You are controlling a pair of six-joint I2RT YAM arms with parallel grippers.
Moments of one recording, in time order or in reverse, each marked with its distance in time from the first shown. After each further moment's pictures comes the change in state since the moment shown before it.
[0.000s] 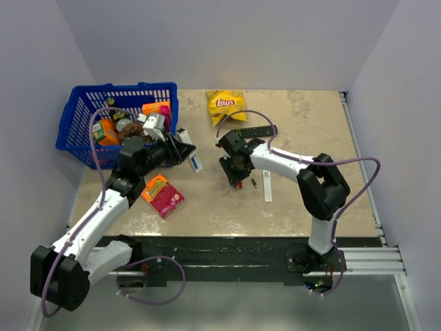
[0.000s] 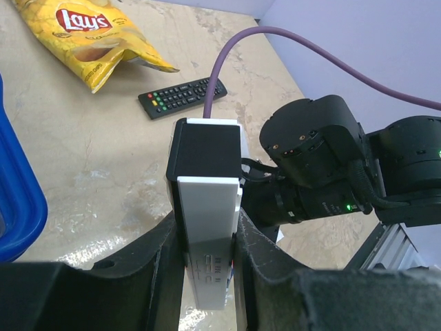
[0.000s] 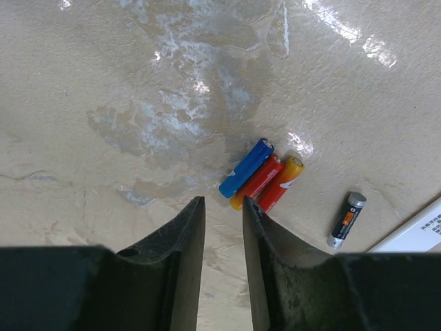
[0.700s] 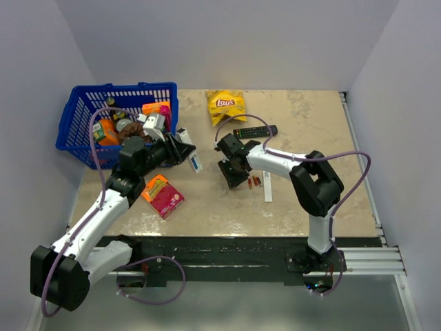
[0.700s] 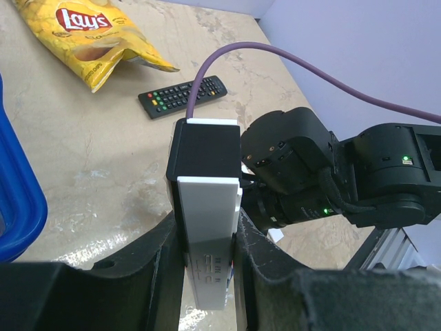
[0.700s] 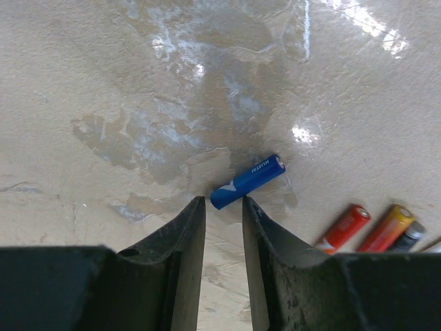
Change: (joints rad) left arm 0.000 0.000 -0.002 -0.002 0.000 0.000; right arm 0.002 0.060 -0.002 0.019 -0.020 0.000
